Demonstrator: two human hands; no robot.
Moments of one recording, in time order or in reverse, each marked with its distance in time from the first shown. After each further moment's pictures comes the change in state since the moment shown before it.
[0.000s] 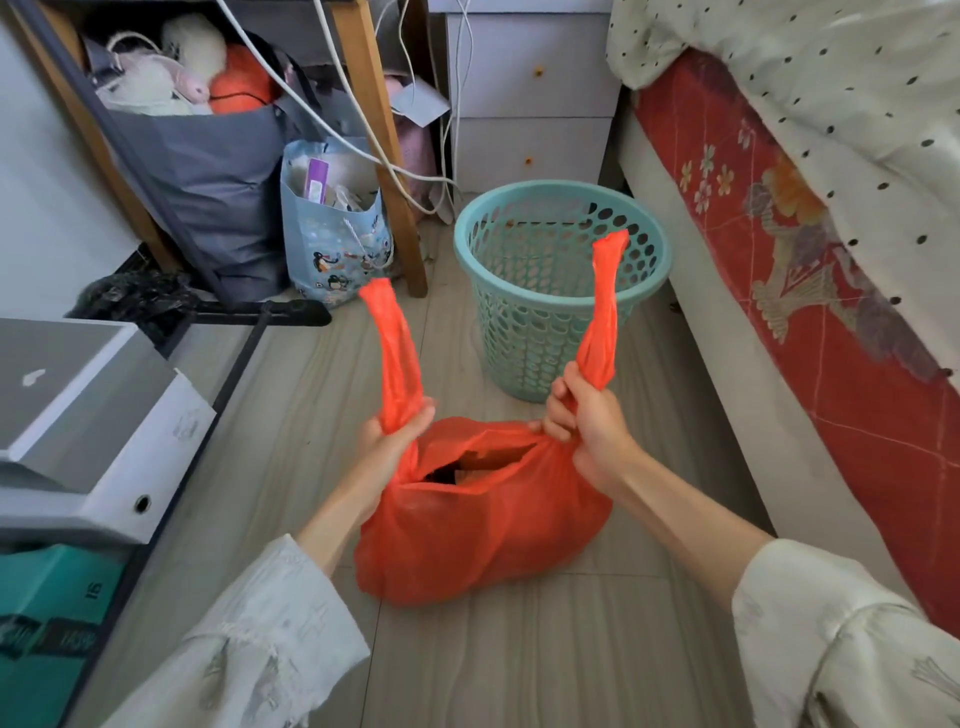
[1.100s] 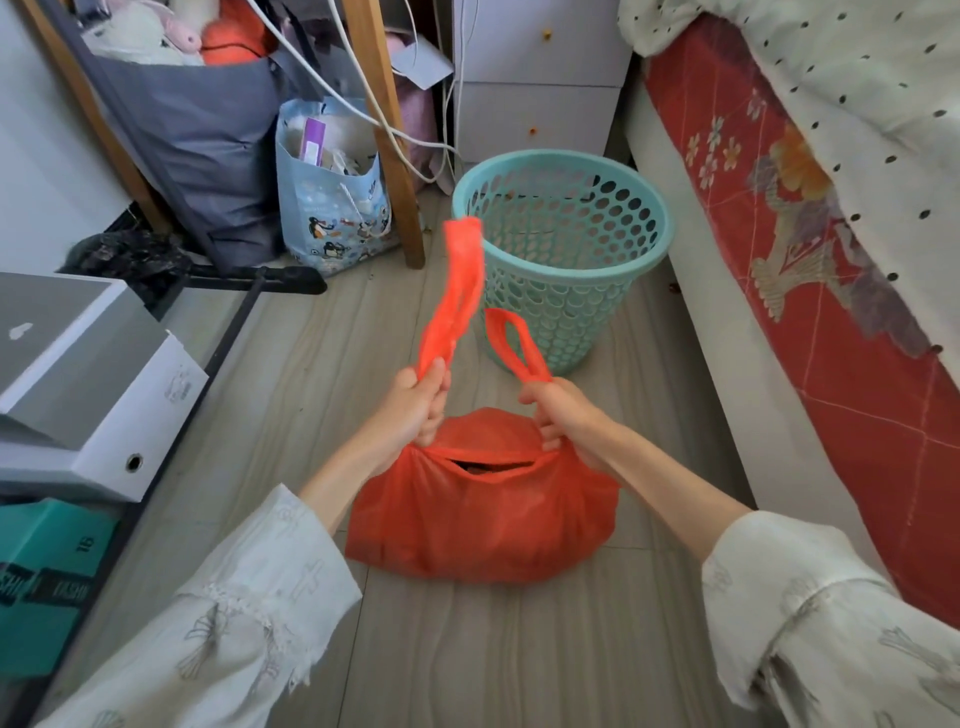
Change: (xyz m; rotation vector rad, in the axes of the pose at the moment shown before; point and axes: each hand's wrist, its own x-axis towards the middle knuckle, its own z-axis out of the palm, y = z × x) left_hand -0.014 0.026 0.033 -0.007 -0.190 -0.063; right_hand -0.005 0.007 -0.007 -0.721 0.007 0.198
